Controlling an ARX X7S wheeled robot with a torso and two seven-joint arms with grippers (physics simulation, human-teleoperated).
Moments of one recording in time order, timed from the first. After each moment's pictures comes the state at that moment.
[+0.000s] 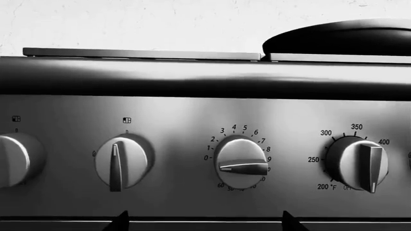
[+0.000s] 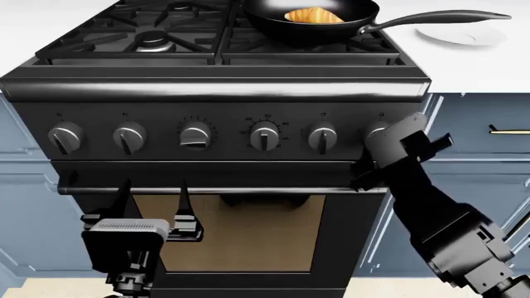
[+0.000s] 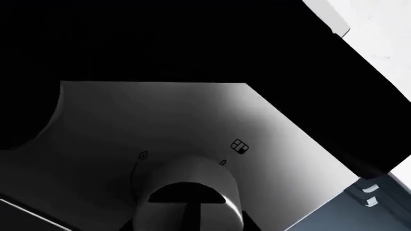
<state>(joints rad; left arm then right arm) -0.10 -0.30 0.19 0.11 -0.28 0.13 -0.20 0.85 0.60 -0.77 0.22 0.30 0.50 0.28</state>
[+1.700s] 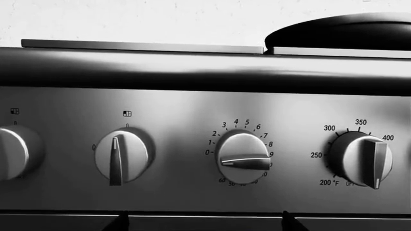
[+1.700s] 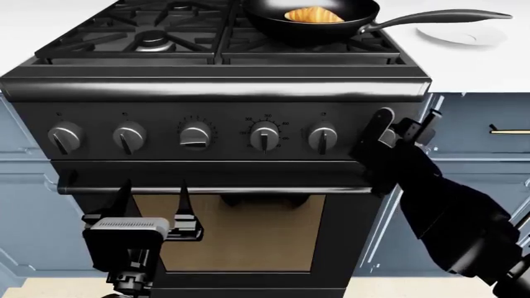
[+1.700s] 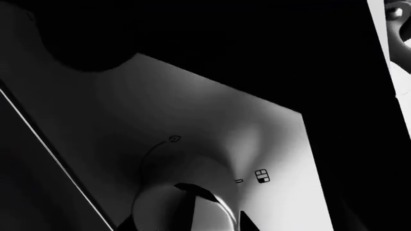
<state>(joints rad) -0.11 -0.31 0.22 0.09 -0.30 0.12 -0.22 1.04 0.69 -1.07 0.12 0.03 0.73 0.04</state>
